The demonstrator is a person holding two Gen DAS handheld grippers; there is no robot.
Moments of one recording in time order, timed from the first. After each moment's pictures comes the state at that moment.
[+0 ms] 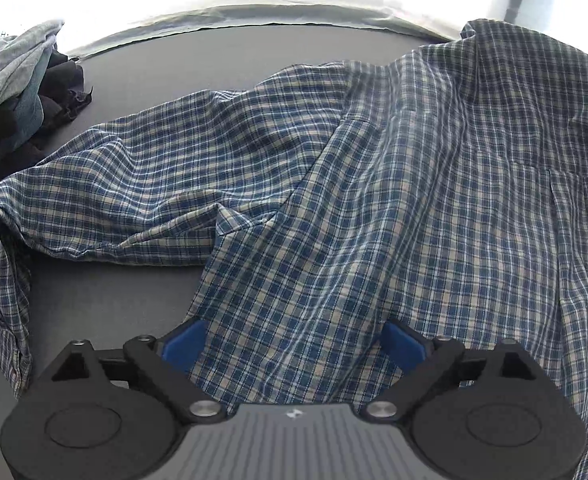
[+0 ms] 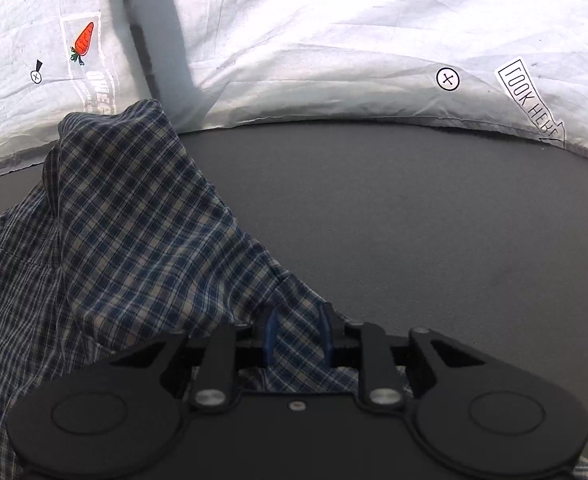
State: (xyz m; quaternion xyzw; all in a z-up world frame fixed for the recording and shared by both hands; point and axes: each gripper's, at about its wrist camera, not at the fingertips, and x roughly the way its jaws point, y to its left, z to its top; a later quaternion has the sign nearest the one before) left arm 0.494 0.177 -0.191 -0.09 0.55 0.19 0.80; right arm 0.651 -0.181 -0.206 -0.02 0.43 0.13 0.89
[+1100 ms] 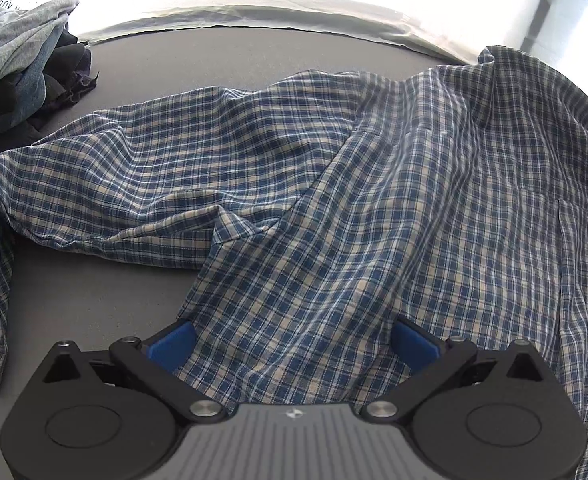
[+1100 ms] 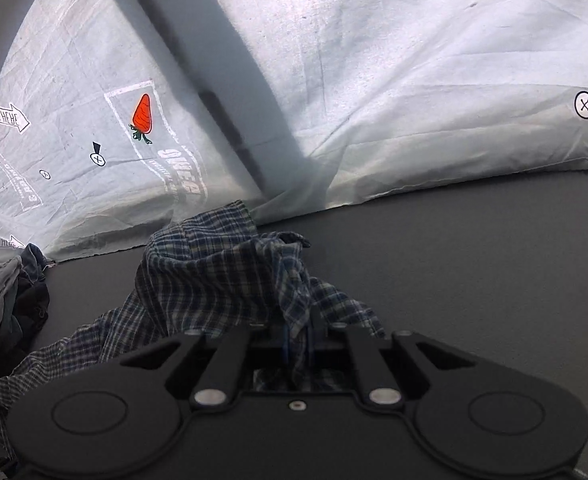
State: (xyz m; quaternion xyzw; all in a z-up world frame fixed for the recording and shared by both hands) left arm 0.497 0.183 -0.198 -0.12 0.53 0.20 0.82; right arm 0.737 -0.105 -0.174 0.12 0.40 0.24 0.87
